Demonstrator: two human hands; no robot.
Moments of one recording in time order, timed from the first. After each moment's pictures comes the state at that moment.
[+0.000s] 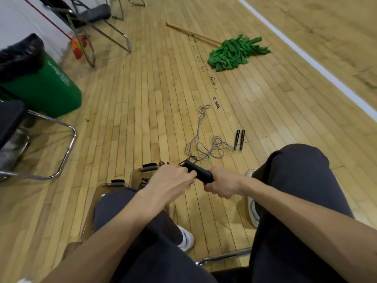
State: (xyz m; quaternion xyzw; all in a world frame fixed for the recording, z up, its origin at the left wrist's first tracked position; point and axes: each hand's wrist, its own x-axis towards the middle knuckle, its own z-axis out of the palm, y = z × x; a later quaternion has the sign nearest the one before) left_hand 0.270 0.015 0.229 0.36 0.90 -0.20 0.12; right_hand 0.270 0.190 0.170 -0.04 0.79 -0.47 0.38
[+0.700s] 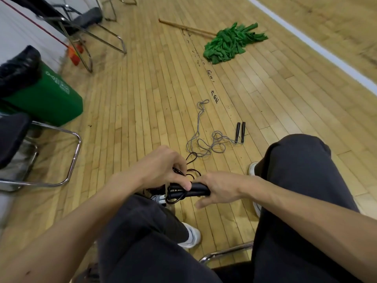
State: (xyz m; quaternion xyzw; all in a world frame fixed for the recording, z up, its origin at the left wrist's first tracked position) left_hand 0.242 0.021 0.286 0.28 0.92 0.07 0.25; right_hand 0.281 0.196 0.183 -0.29 0.83 -0.35 0.31
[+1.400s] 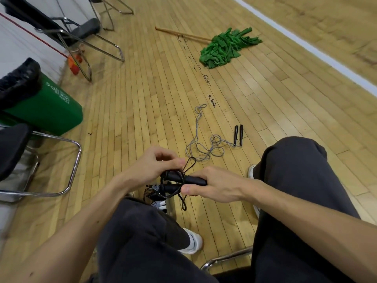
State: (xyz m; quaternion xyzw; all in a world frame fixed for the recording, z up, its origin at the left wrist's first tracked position) left_hand 0.238 0.015 0.286 0.14 0.85 0.42 0.29; right_hand 0.289 0.208 0.209 -0.24 0.80 -0.50 0.22
